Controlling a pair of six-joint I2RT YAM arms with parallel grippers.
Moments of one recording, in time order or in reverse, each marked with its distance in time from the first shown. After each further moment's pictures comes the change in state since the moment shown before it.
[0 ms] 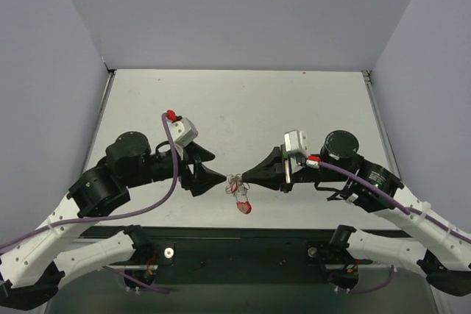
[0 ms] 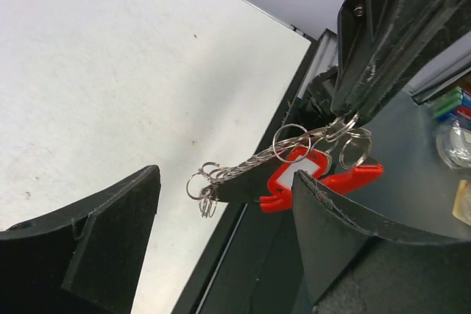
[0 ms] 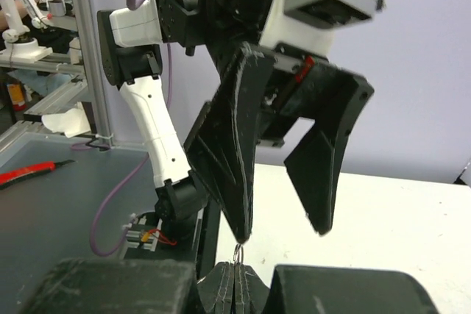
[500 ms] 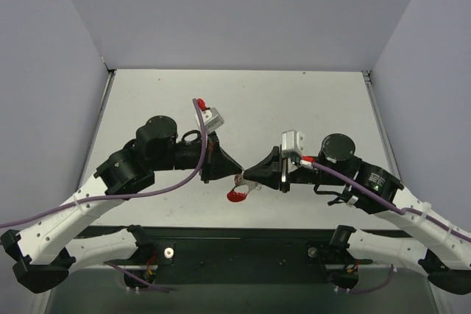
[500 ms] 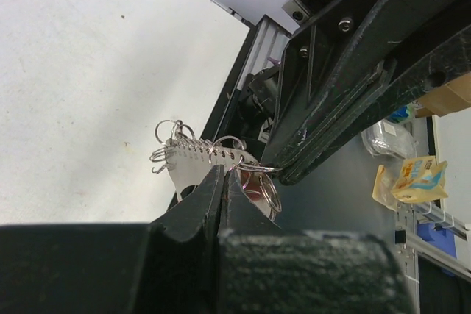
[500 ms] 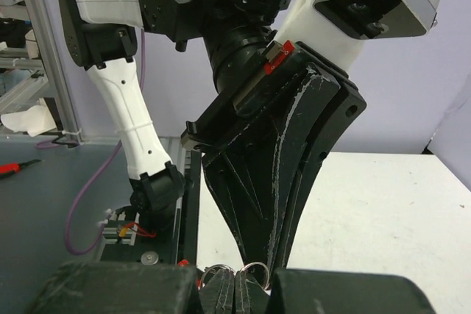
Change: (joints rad) left arm -0.016 0.175 0.067 0.072 0.150 -0.145; right arm 0.027 0.000 -0.005 -0.057 0.132 0.002
